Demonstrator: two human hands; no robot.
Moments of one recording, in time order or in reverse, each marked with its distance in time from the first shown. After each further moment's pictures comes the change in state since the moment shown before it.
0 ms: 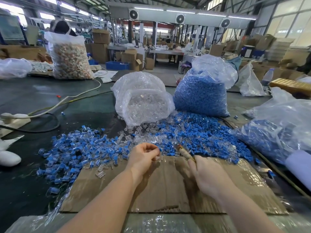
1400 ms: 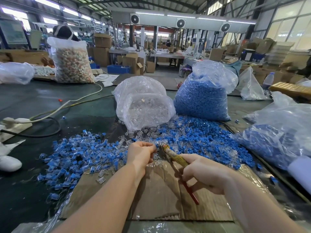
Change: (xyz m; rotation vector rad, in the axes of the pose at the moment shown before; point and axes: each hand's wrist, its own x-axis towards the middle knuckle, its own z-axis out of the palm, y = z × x) left_hand 0.011 0.025 0.004 -0.001 0.197 -0.060; right_hand 0.015 -0.018 -0.034 0.797 -0.606 0.098
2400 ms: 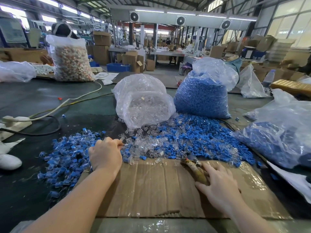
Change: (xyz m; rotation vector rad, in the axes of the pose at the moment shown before) left_hand 0.019 -0.017 -0.073 1.192 0.447 0.446; right_hand 0.007 0.081 0.001 -0.790 0.696 0.030
